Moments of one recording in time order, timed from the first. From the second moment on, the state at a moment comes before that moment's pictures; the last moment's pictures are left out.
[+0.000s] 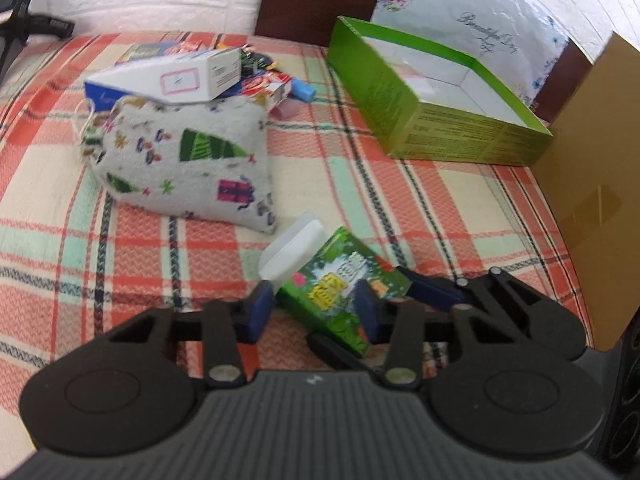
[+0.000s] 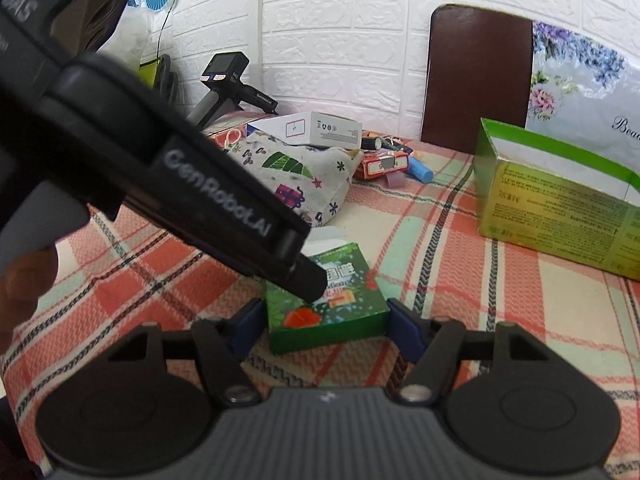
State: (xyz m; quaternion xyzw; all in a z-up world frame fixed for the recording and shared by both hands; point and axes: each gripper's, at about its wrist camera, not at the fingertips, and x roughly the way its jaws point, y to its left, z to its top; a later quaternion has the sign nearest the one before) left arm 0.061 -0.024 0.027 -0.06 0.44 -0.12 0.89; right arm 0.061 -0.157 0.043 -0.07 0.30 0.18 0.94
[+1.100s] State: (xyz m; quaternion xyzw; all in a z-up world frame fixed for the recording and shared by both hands) left arm 0.183 -0.156 0.088 0.05 0.31 -0.17 0.93; right arm 0.167 -0.294 0.091 0.01 0.18 -0.07 0.98
